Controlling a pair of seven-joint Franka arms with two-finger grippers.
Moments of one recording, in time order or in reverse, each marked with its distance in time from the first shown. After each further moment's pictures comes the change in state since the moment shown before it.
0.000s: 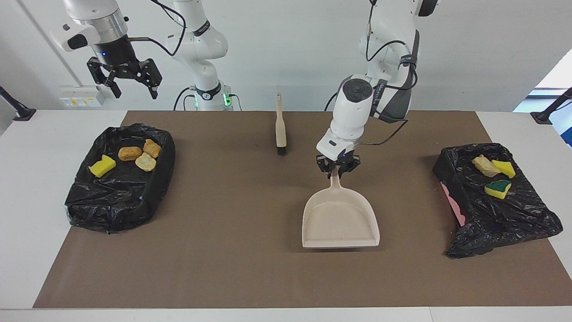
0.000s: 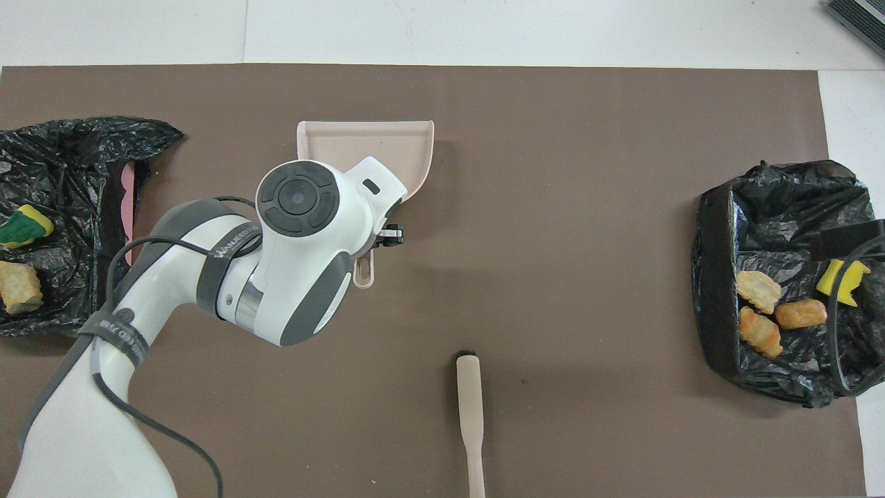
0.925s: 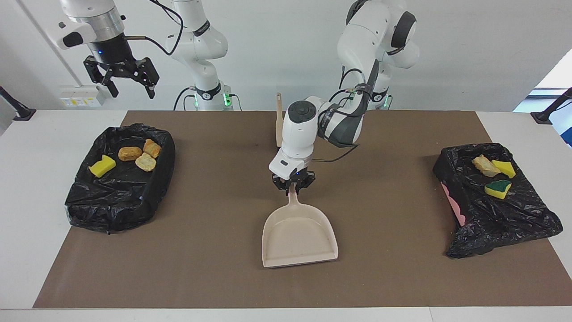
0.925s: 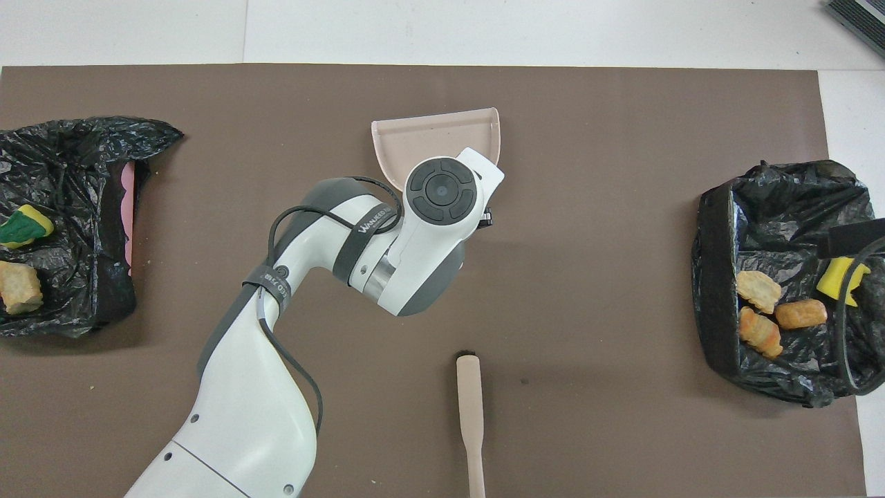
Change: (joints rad) left arm -0.127 0.312 0.002 0.329 -0.001 0.014 -0.224; right arm 0.001 -0.004 -0.004 0.005 0.002 0.006 -0.001
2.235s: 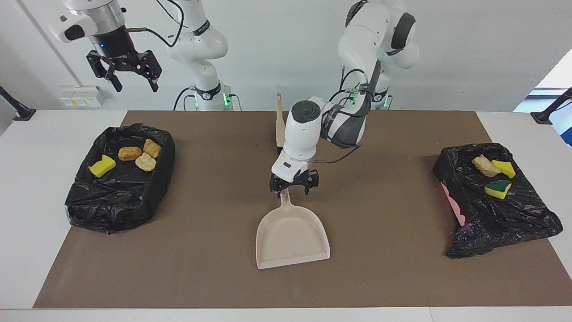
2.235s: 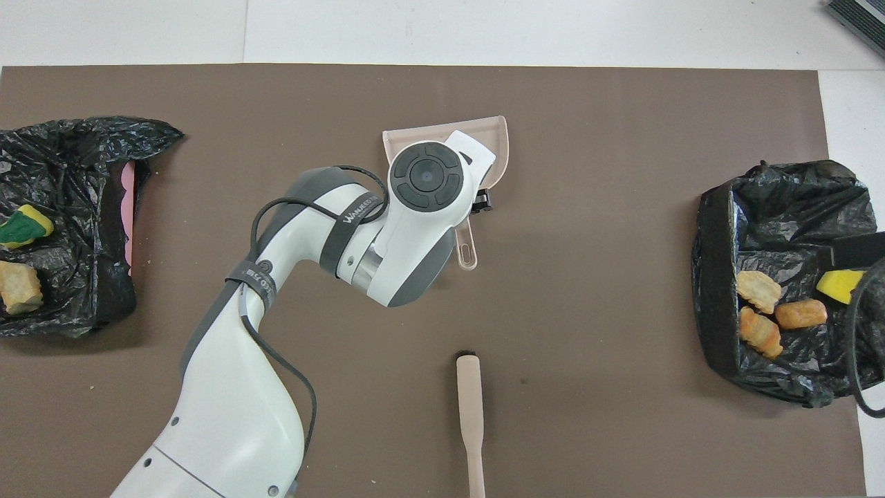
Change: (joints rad) left arm 0.014 -0.047 0.037 0.007 -0.025 -0.012 -0.001; right arm -0.001 -0.019 -0.001 0.001 0.038 -0.034 0.000
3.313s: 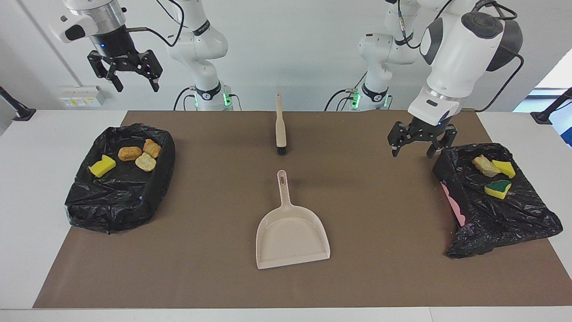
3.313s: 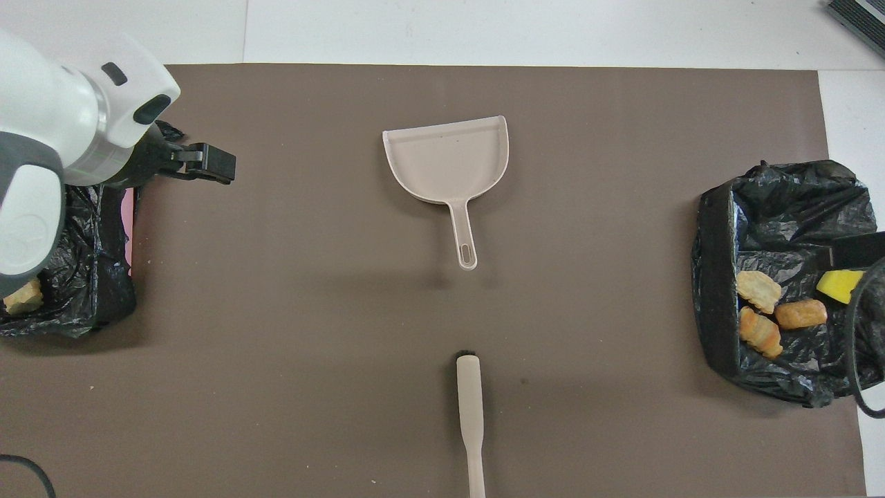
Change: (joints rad) left arm 0.374 -0.441 0.031 -0.085 0.006 -0.391 0.621; right arm 0.000 0.000 0.000 0.000 0.005 0.000 0.000
